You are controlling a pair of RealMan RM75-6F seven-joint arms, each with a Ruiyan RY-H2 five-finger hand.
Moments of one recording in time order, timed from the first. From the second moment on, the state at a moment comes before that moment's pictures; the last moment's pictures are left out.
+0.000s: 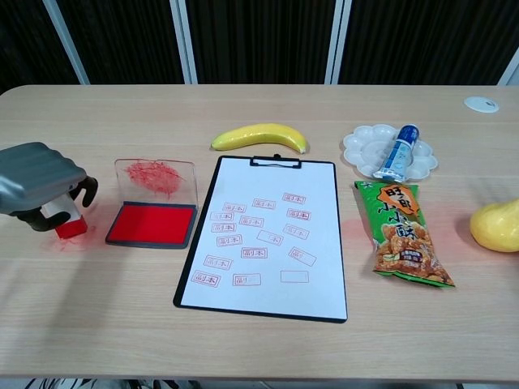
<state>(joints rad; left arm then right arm) -0.62 -1.54 0.02 -1.42 1.04 1.02 0.90 0.12 -1.03 0.06 -1.74 -1.35 1.25 0.27</state>
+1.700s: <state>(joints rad) -0.30 -1.27 0.07 -1.53 1.48 1.59 0.32 0.11 -1.06 0.06 -1.71 -1.40 1.32 0.18</state>
